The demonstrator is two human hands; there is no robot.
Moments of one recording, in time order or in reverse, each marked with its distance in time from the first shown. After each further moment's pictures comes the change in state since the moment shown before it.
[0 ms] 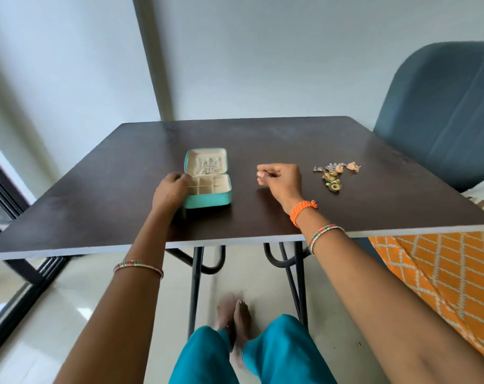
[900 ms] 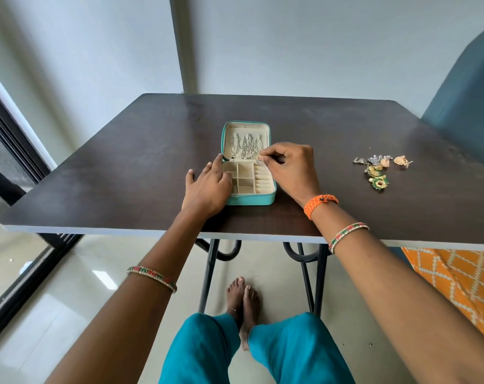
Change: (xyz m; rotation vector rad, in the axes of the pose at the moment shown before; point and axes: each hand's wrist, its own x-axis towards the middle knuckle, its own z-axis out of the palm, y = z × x) left_hand -0.013 -0.010 0.025 0.375 -0.132 0.266; right_hand 0.001 -0.005 0.034 -0.276 -0.144 -0.596
